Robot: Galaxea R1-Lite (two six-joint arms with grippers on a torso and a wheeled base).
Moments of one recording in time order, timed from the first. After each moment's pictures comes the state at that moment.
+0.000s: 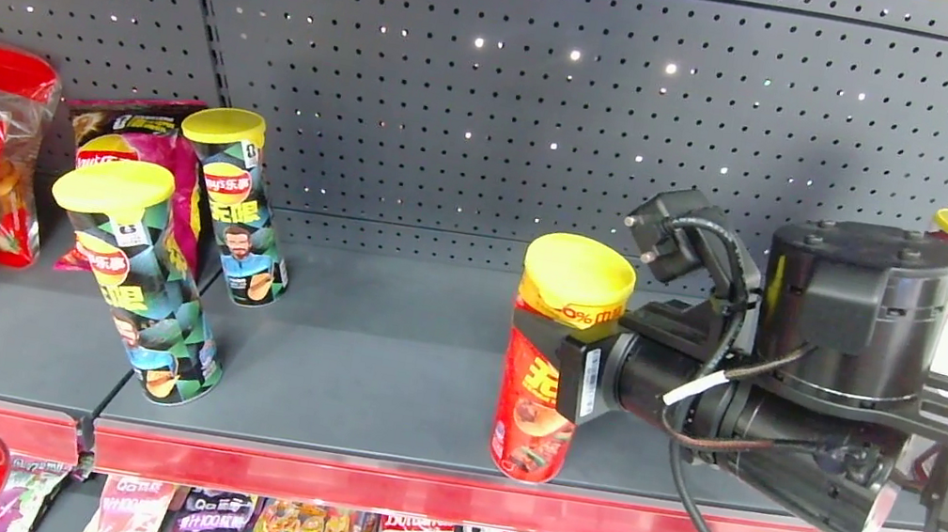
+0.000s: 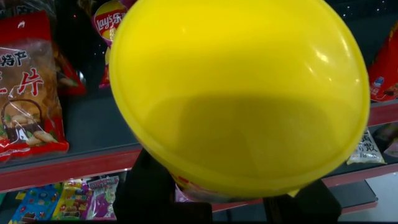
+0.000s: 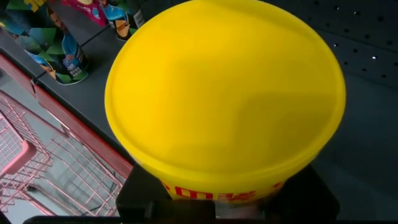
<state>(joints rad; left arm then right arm) -0.10 0.53 -0.63 0.24 -0.04 0.07 0.83 1.65 -0.89 -0.48 -0.19 0.07</state>
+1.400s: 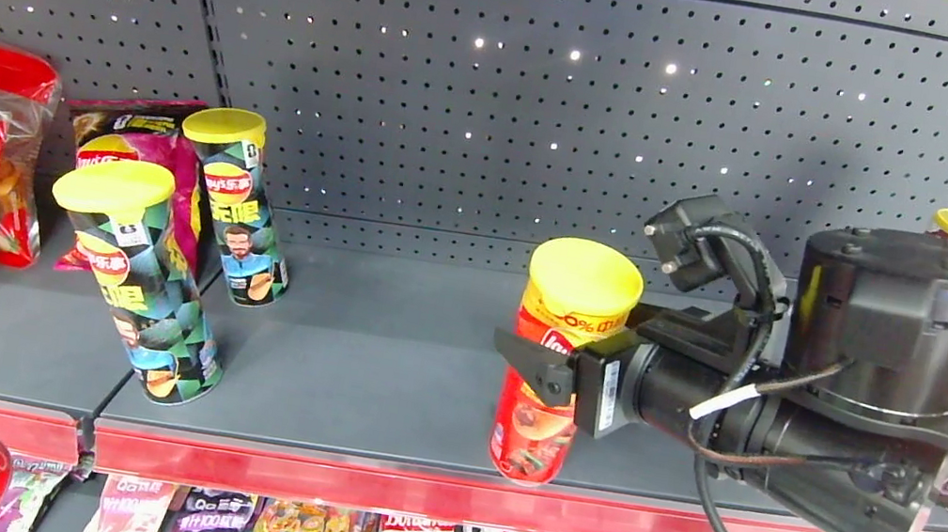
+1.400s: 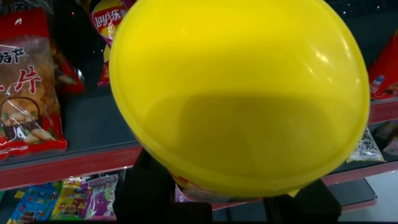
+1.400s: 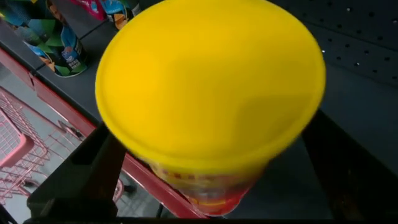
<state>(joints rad) -0.10 0.53 -0.62 0.24 -0.04 0.07 0.83 1.61 -0.86 -0.48 -0.19 0.06</state>
